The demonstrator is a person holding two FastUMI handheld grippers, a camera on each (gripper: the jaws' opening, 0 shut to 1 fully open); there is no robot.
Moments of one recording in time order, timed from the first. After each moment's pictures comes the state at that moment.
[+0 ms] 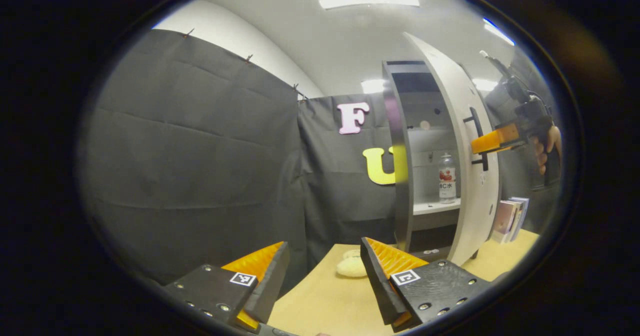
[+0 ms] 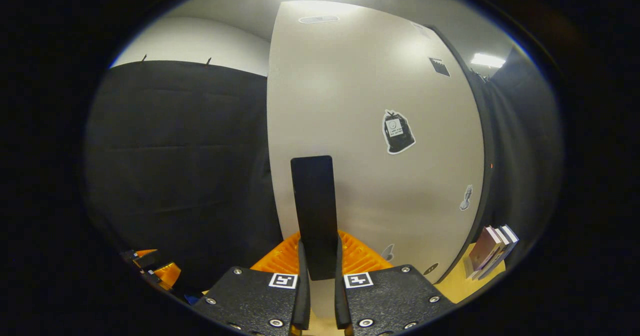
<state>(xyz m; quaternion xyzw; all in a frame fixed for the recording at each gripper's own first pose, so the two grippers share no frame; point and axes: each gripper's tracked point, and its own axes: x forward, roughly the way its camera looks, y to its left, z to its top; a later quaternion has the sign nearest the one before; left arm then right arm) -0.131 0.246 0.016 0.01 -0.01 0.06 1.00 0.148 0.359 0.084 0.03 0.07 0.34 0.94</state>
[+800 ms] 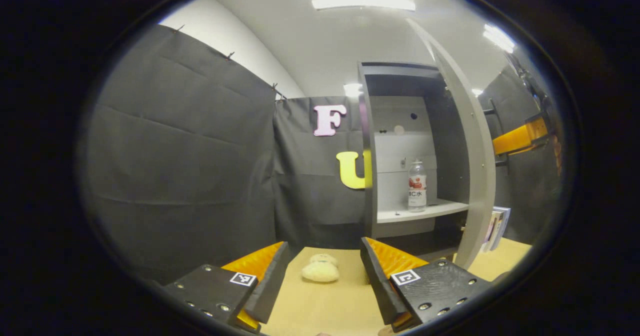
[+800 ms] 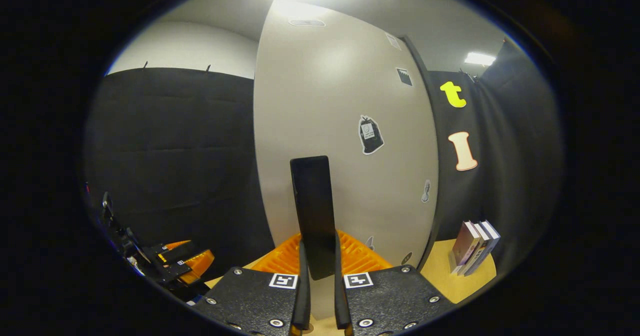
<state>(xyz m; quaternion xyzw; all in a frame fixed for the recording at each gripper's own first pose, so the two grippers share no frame) -0.113 0.176 0.032 -0.02 -0.01 -0.01 1.00 0.111 0.278 0.086 0.03 0.06 0.33 0.94</state>
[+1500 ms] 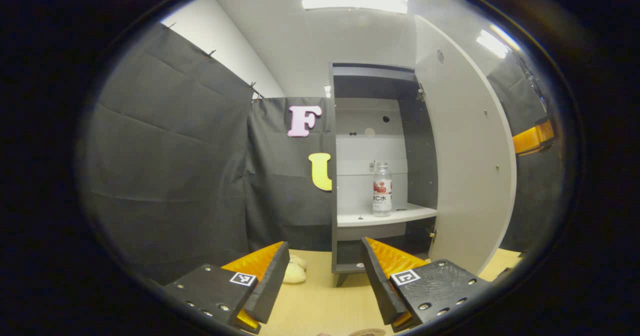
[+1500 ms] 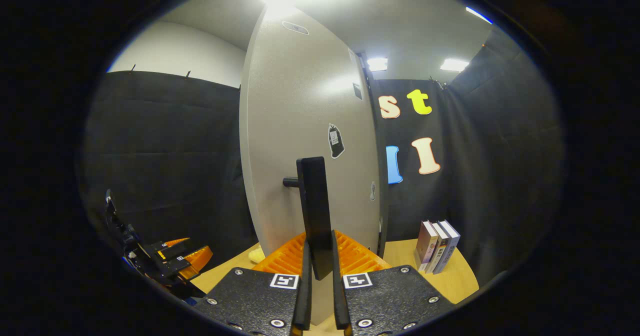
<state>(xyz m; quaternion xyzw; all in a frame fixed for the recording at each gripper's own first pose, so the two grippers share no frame) -0.120 0.102 0.041 -0.02 -0.02 -0.07 1.00 0.106 0.199 0.088 0.04 0.05 0.25 0.97</state>
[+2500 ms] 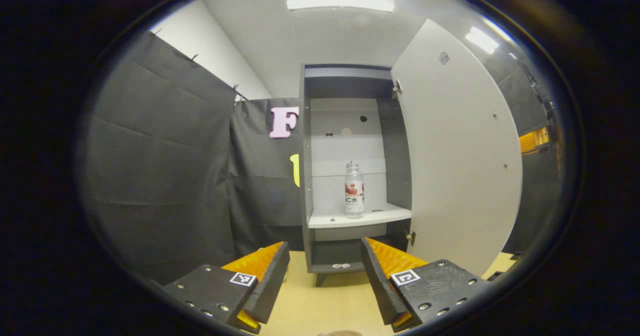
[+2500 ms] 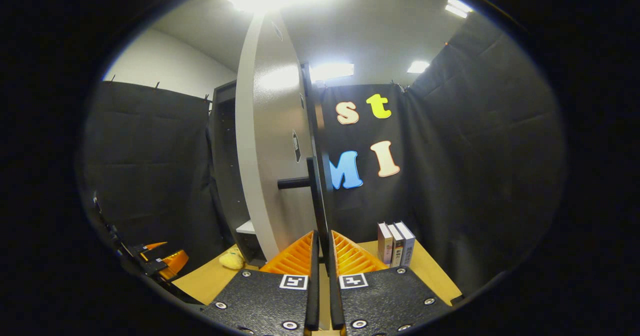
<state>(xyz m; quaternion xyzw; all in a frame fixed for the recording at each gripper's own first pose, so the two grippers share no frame) -0.141 0.027 0.059 -0.01 -0.01 -0.10 1.00 0.116 0.119 0.087 0.08 0.04 0.18 0.98</state>
